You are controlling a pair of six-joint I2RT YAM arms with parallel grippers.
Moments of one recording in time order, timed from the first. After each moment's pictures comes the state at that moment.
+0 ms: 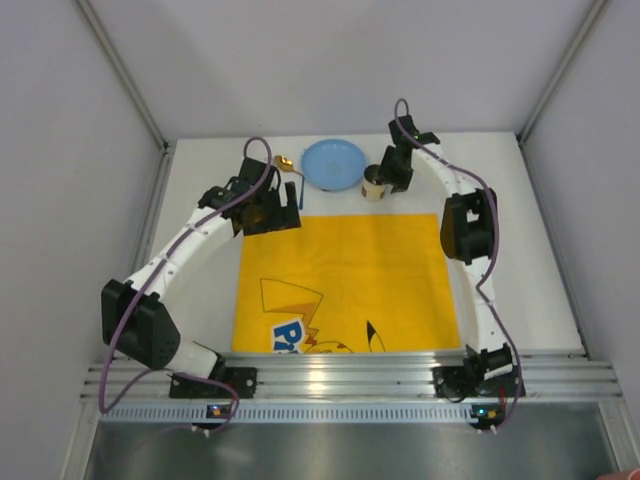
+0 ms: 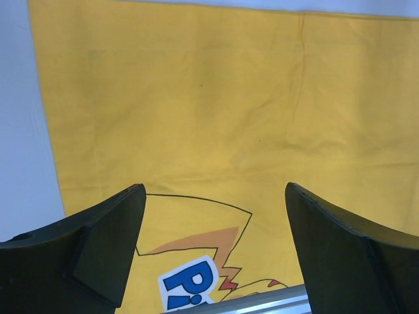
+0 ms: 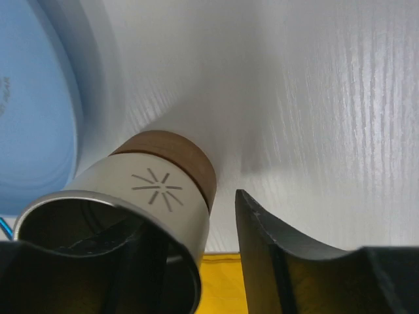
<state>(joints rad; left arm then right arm) -0.43 1.47 1.31 -0.75 -0.05 -0.52 0.28 2.44 2.23 -0.87 0.00 0.61</state>
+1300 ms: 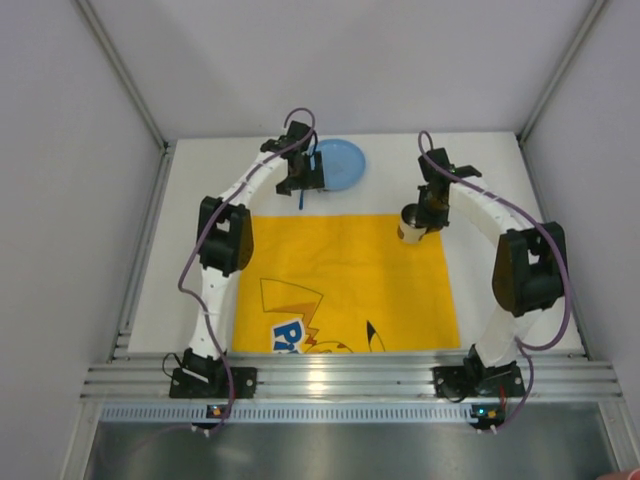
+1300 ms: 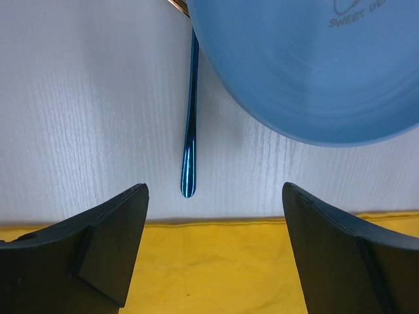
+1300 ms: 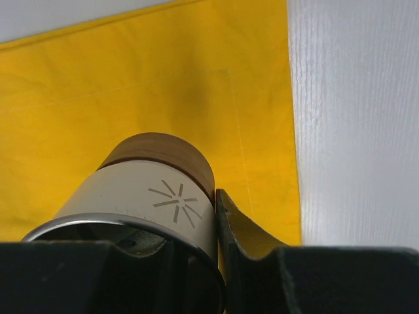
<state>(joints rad) -0.38 2.35 2.13 -0.82 -0.10 -0.44 0.27 1.77 1.39 -0.84 0.10 0.45</state>
